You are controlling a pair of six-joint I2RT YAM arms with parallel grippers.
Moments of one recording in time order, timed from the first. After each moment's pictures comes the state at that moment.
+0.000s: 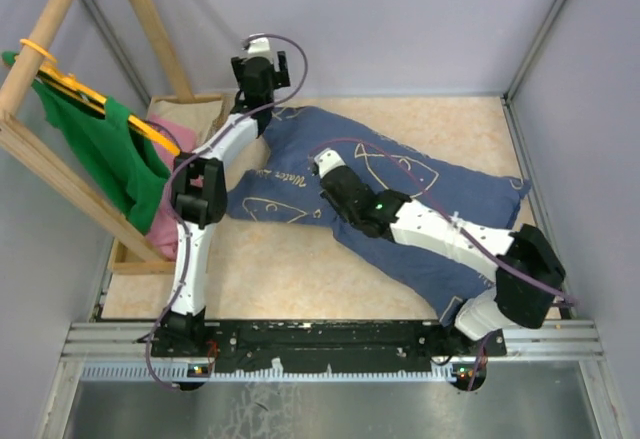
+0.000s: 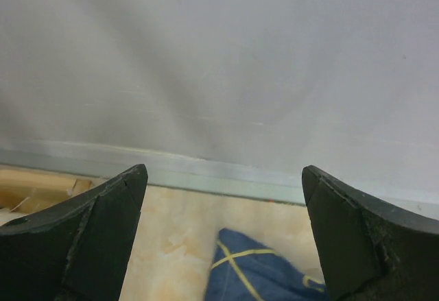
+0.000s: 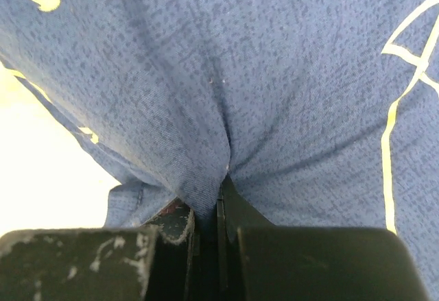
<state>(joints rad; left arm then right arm) -0.28 2.41 2.09 0.26 -0.38 -0.12 0.93 1.50 1.11 -0.37 0.53 0.01</state>
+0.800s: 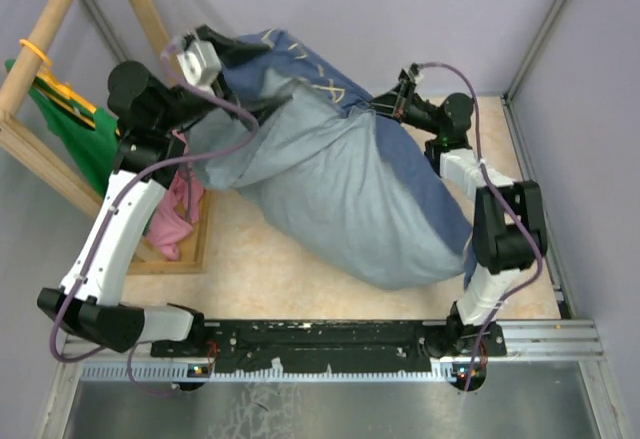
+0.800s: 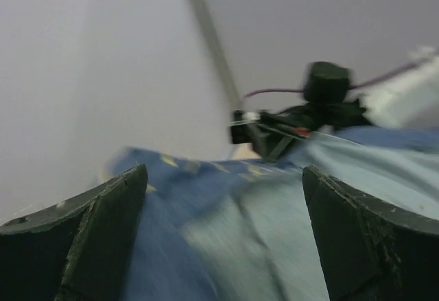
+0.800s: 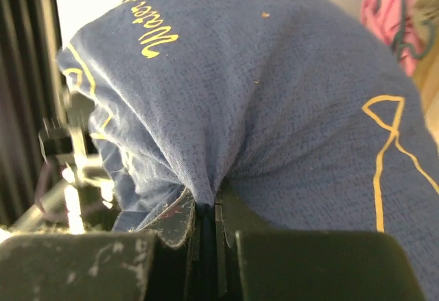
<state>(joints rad) -0.31 1.34 1.59 0.16 0.73 0.07 0.18 1.68 1.20 0.91 -1.06 1.74</state>
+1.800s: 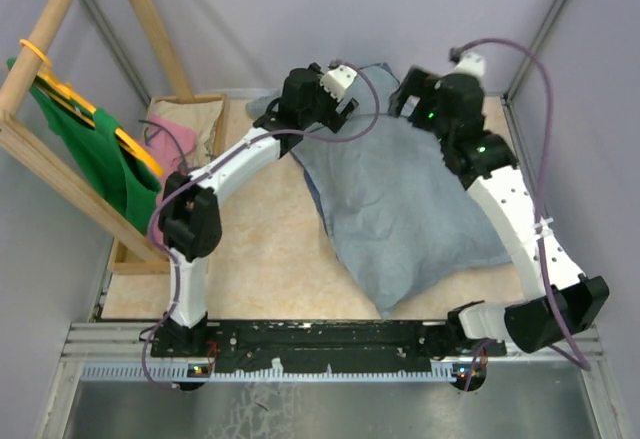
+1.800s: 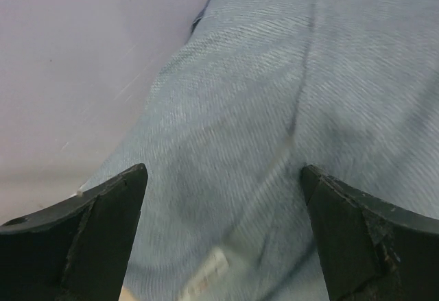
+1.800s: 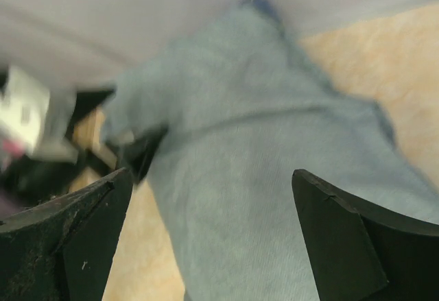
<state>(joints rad) -0.60 2.00 1.80 -0.05 0.02 0.37 0.29 1.32 1.52 -0.46 0.22 0.48</state>
